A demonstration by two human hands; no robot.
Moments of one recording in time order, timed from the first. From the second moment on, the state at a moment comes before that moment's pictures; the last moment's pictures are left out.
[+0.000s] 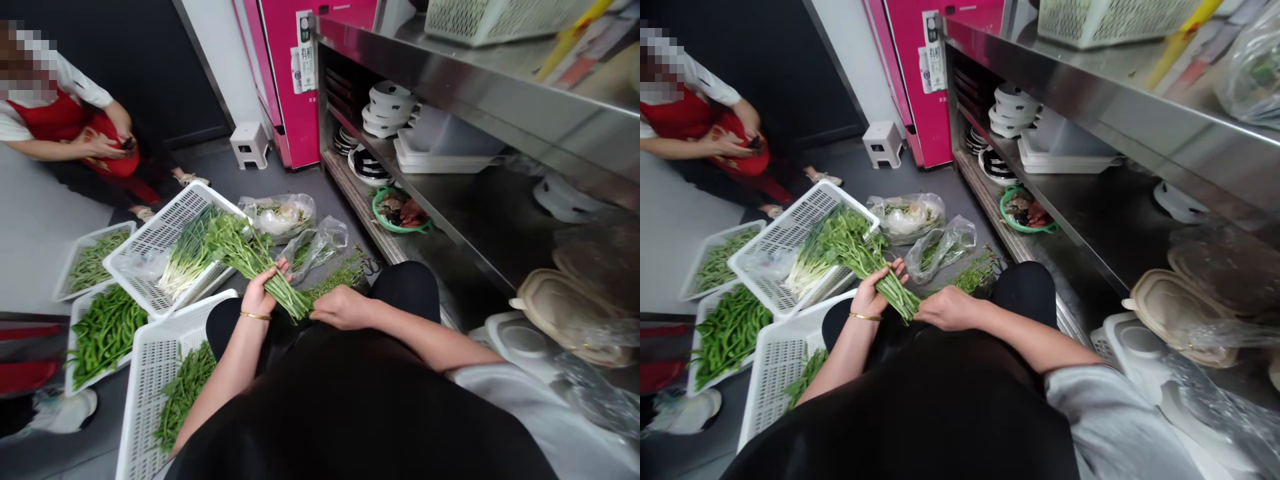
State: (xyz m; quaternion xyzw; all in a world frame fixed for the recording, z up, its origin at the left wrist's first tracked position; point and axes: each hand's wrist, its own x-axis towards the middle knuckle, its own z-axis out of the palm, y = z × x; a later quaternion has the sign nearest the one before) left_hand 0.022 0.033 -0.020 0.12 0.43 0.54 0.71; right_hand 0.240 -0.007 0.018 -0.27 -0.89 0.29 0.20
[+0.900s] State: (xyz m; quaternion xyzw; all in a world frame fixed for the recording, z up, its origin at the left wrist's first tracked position) left_hand 0.027 -0.018 -0.012 0.36 0.40 0.47 0.71; right_hand 0.195 -0.010 -0.014 -0.33 -0.90 0.29 0.04
